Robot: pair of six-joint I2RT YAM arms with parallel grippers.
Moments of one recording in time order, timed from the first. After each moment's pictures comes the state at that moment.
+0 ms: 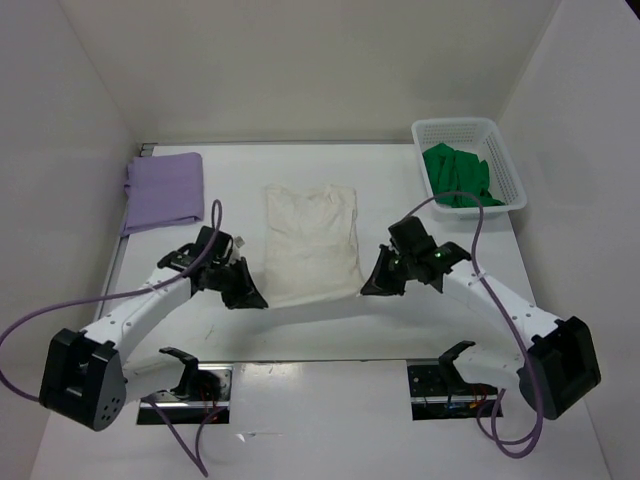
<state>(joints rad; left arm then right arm) -0.33 1.15 0.68 -0.67 0.47 -0.76 0.52 1.15 0.76 -0.63 -0.28 0.88</state>
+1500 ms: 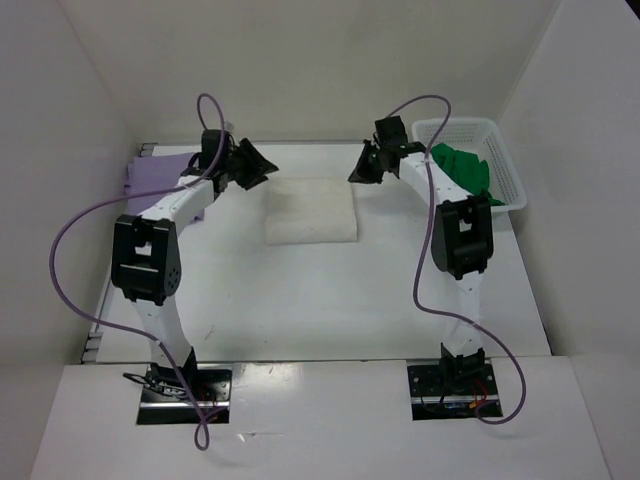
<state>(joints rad) -0.12 1.93 1.49 -0.13 0.33 -0.82 0.26 2.19 1.91 -0.51 -0.25 0.61</state>
